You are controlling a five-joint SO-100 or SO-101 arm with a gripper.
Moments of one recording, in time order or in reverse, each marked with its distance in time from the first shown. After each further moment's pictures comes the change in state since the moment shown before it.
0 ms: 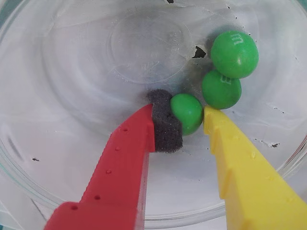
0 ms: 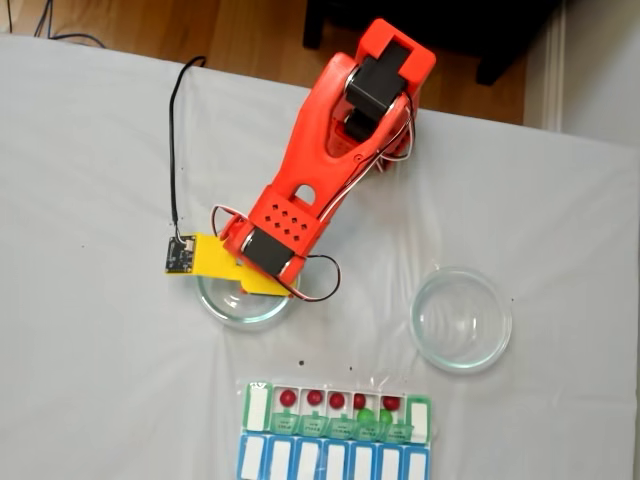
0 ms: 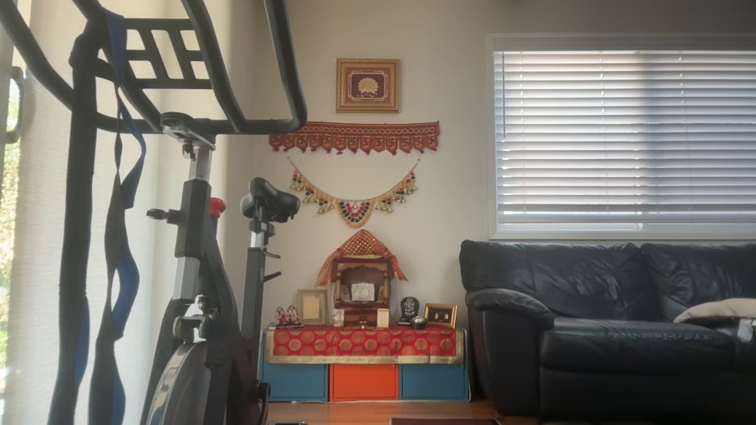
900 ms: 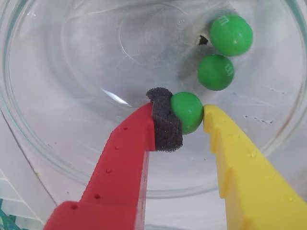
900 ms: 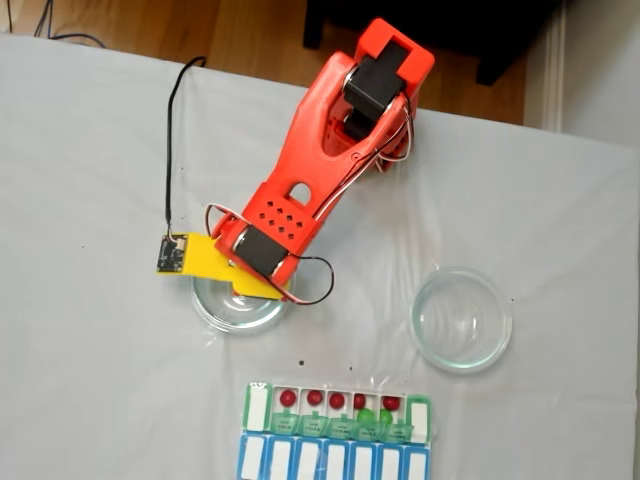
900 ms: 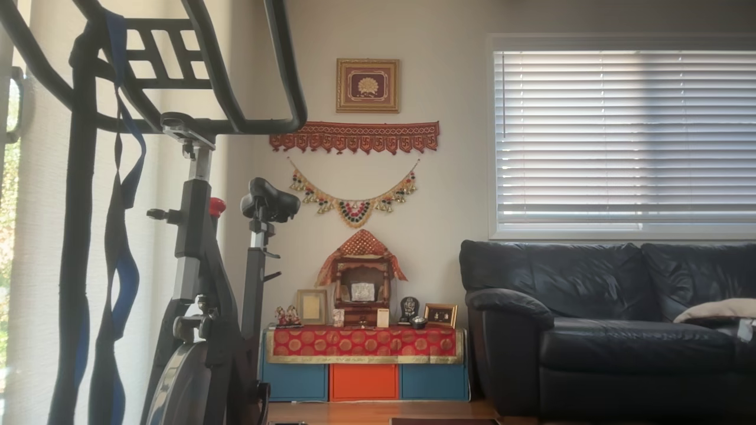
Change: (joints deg) arm 2.0 0.5 -9.4 5.2 1.1
